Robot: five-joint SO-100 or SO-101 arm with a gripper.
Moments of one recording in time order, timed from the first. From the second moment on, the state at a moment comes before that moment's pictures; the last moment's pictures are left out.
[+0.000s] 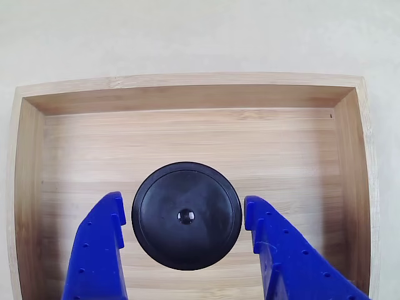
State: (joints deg) arm 3.4 -2.9 30.0 31.7 4.9
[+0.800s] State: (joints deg) arm 4.9 -9.1 33.6 31.7 9.3
